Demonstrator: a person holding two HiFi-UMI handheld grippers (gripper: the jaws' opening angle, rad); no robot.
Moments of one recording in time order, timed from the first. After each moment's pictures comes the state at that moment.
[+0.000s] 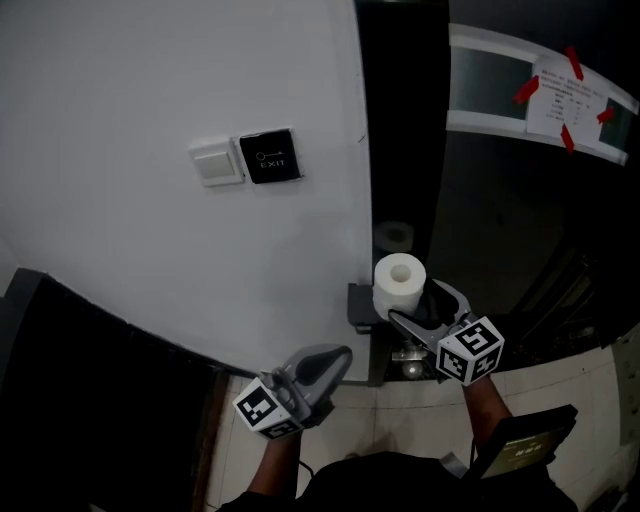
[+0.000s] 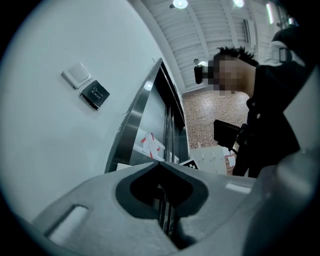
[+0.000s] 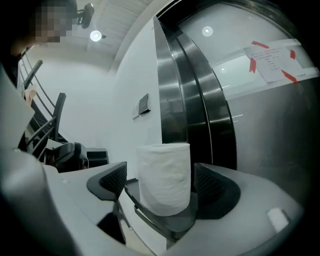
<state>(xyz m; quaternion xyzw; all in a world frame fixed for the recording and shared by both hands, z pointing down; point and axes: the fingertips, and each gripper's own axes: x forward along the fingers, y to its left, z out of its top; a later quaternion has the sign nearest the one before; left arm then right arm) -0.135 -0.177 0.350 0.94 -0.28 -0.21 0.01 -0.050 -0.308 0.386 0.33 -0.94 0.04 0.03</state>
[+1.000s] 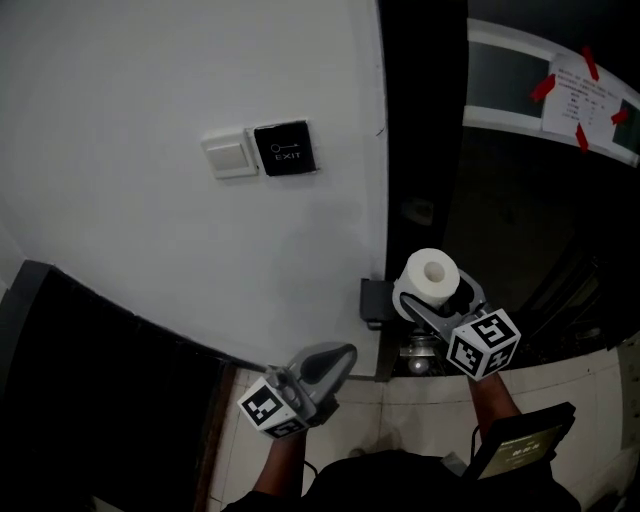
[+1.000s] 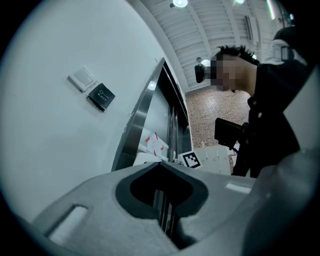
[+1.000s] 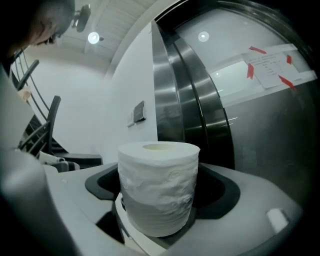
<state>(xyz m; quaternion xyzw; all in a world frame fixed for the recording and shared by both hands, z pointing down) -0.148 -0.176 0.350 0.93 -0.29 -0.20 0.01 -0.055 -0.317 0.354 0.35 -0.93 0.05 0.00</state>
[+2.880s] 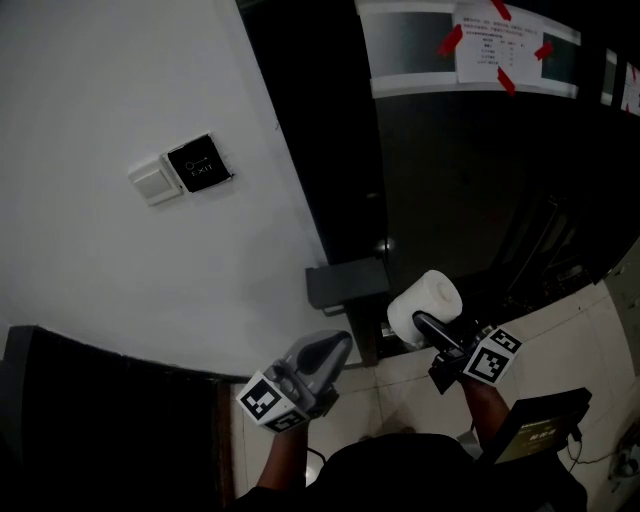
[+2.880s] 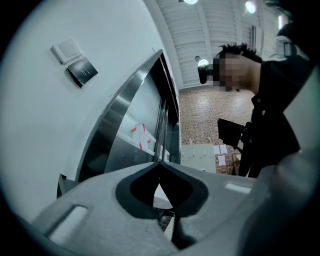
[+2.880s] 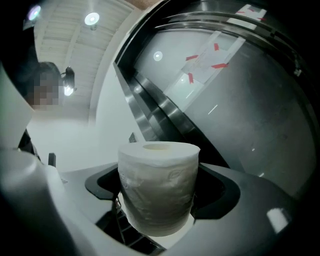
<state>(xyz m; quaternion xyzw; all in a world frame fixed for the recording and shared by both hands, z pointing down) -0.074 -0.172 0.359 0.96 -0.22 -0.18 0.04 0.064 -0.241 0.402 0.35 -0.89 0.21 -0.21</state>
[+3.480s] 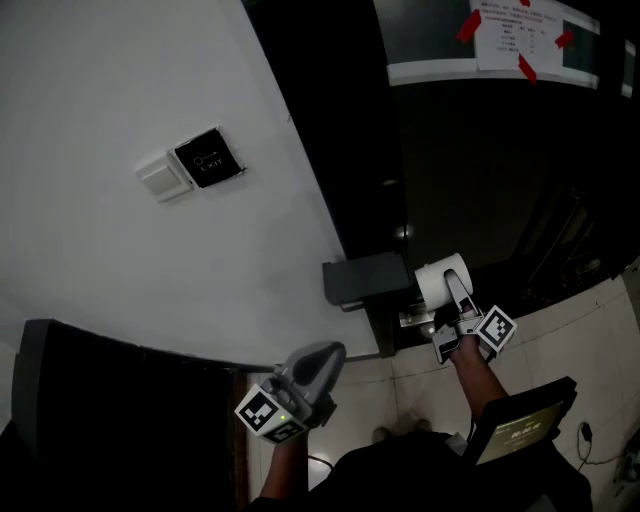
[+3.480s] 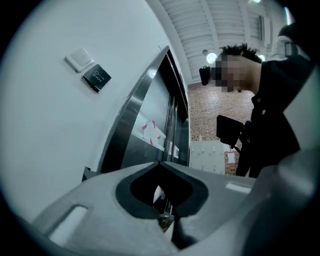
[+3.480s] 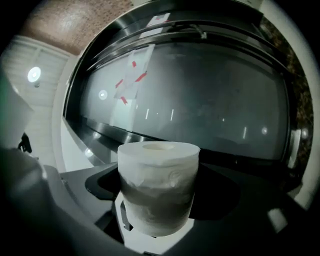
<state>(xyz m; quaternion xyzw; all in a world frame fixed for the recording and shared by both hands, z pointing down) -0.119 -0.173 0.382 0.95 -0.27 -0.16 0.07 0.102 -0.336 0.506 0.38 -0.70 0.44 -0.41</state>
